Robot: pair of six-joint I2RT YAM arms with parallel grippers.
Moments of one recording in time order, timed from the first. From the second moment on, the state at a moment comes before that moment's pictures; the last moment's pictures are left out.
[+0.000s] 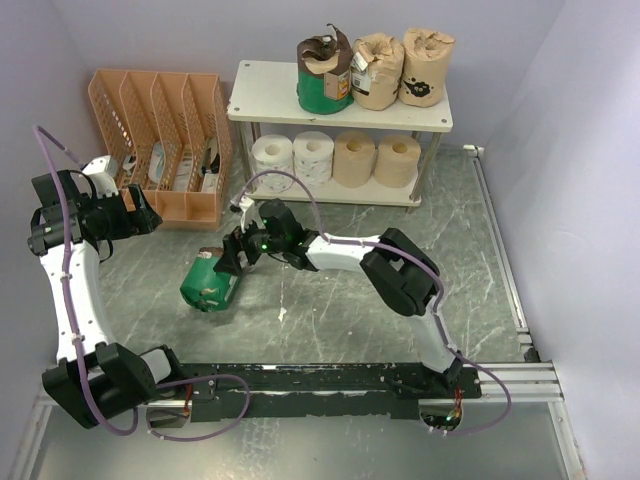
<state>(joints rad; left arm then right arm) 0.45 1.15 1.18 -0.80 0.50 0.10 0.91 2.11 1.38 0.39 -0.50 0.28</state>
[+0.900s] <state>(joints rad) 0.45 1.15 1.17 -0.80 0.48 0.10 0.86 2.22 1.45 0.44 -0.79 0.38</state>
